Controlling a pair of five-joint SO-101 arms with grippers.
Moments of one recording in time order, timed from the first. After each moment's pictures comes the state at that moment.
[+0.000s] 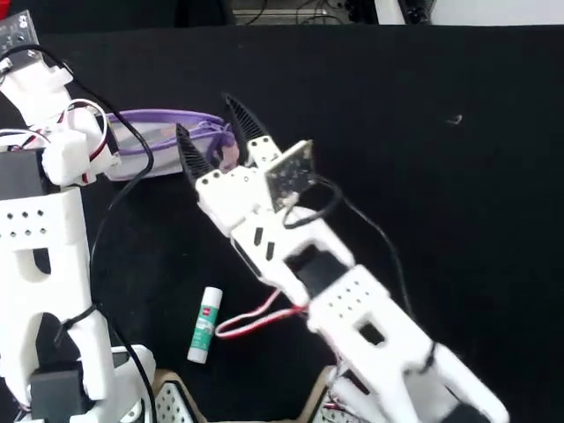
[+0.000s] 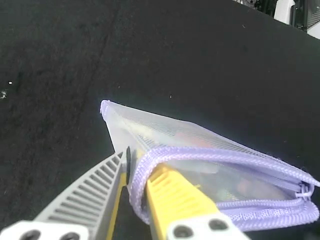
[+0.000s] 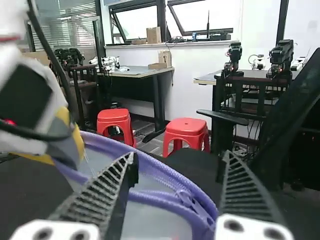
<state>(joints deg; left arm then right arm) -12.4 -24.6 -6.5 85.4 13.7 -38.1 -40.7 57.6 -12.4 -2.4</state>
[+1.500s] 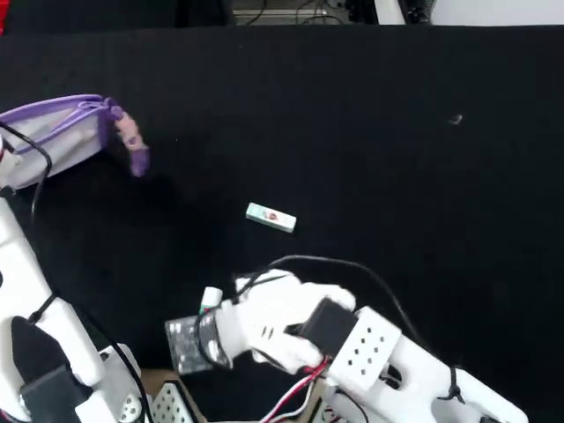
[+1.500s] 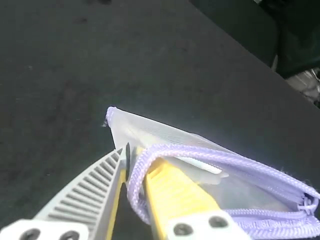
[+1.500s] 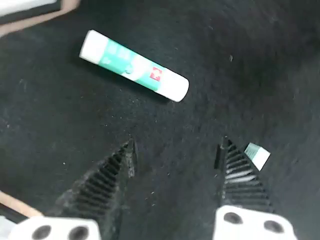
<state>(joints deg) -37.6 -24.6 3.8 67.0 13.7 -55.1 -56.0 59.6 69.3 52.9</state>
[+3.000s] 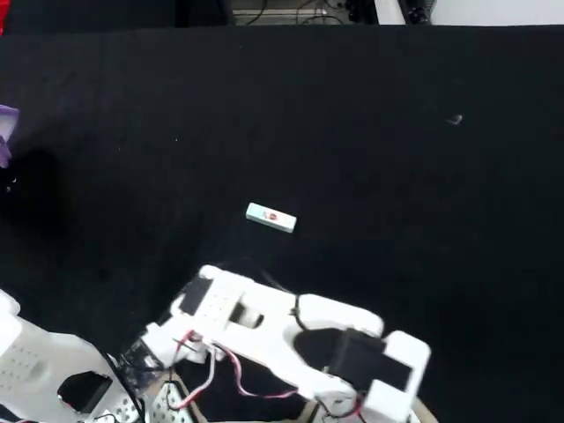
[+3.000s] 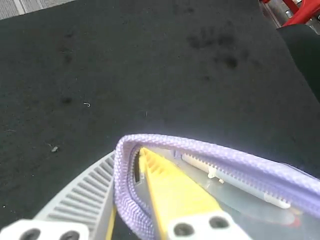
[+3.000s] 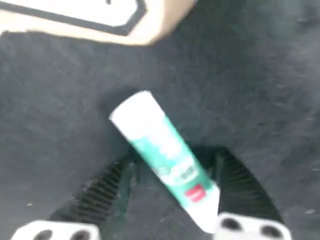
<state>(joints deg) -63.2 12.2 -28.2 66.7 11.5 -63.9 3.5 37.6 56.2 70.1</state>
